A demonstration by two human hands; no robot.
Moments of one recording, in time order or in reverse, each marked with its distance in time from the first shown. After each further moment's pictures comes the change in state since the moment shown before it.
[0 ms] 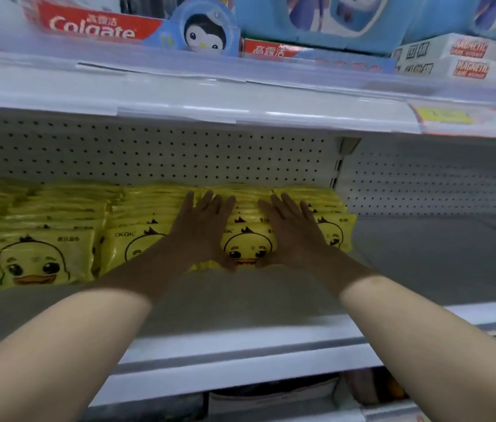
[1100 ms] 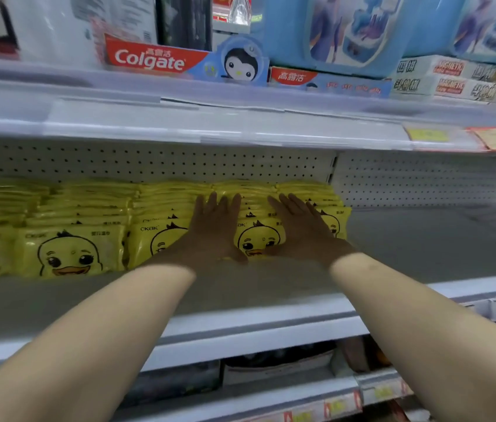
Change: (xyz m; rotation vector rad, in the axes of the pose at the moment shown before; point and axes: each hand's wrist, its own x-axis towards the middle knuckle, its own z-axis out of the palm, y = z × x) left_hand -0.033 0.000 -0.017 -0.110 -0.034 0.002; right_hand -0.024 -0.018 -0.023 0.054 -0.047 0.075
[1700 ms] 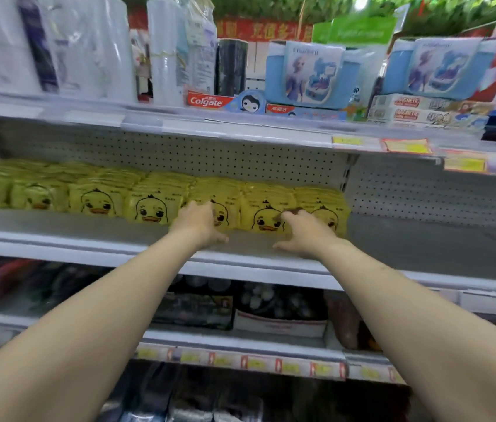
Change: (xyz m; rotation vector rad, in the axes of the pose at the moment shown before) left_hand -0.194 0.043 -0.070 -0.362 0.070 -0.526; right_hand -0.147 -0.038 -0.081 0.104 -0.091 -0.105
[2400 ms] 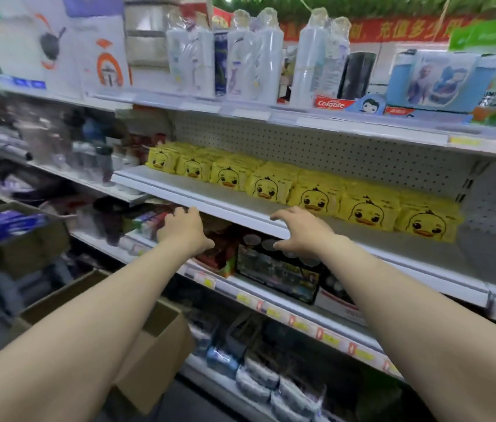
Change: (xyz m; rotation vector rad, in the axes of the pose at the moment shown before) left_hand -0.212 -0.154 -0.057 0.102 0.125 -0.497; right_hand -0.075 -0.181 0.017 0.048 -0.065 -0.474
